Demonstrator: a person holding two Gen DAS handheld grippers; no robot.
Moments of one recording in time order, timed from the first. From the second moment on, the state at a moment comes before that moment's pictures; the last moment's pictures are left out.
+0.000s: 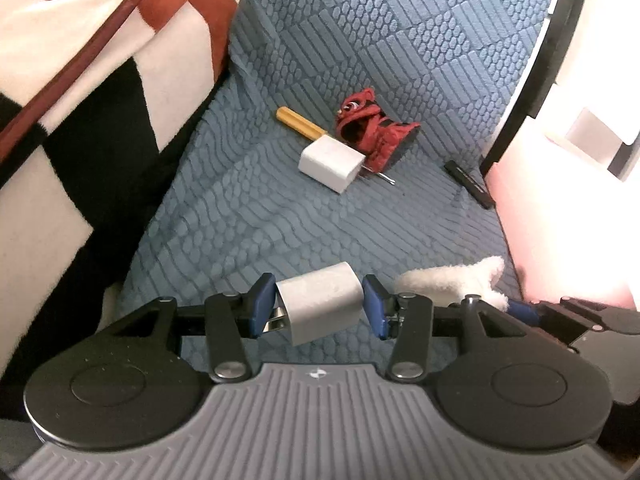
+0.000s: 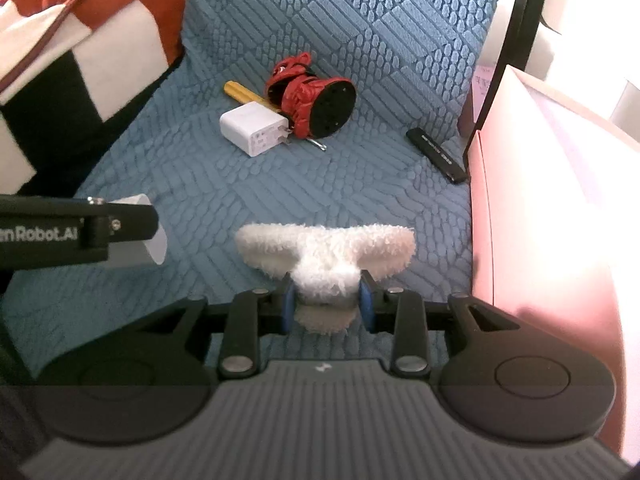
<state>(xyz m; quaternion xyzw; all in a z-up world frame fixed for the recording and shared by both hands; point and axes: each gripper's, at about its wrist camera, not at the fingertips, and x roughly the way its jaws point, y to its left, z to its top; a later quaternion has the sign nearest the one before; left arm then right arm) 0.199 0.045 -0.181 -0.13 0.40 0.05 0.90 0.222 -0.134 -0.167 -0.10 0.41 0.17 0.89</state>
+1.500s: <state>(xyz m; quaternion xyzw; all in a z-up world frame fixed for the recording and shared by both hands) 0.180 0.042 -0.116 -0.16 0.40 0.02 0.90 0.203 -0.166 -0.101 -0.04 0.42 0.19 0.89</state>
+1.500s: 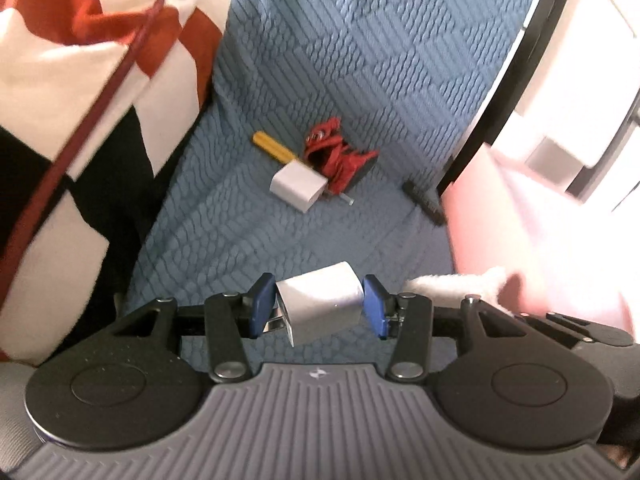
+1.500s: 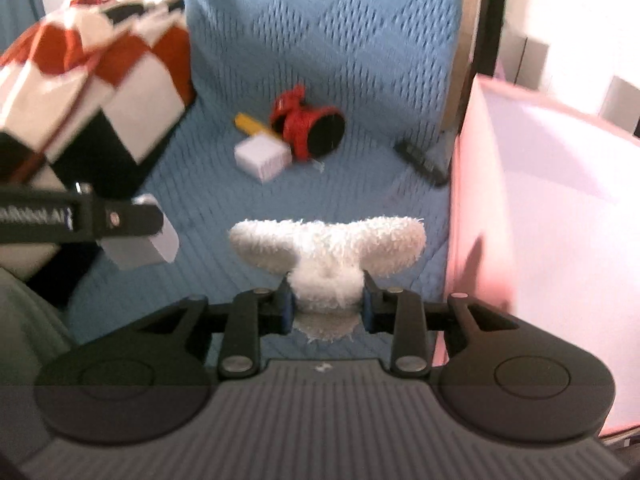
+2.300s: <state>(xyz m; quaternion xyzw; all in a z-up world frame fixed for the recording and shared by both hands) 0.158 0.036 -0.008 -0.14 0.39 -0.03 0.91 0.160 -0.196 0.027 -0.01 0.37 0.16 0.91</state>
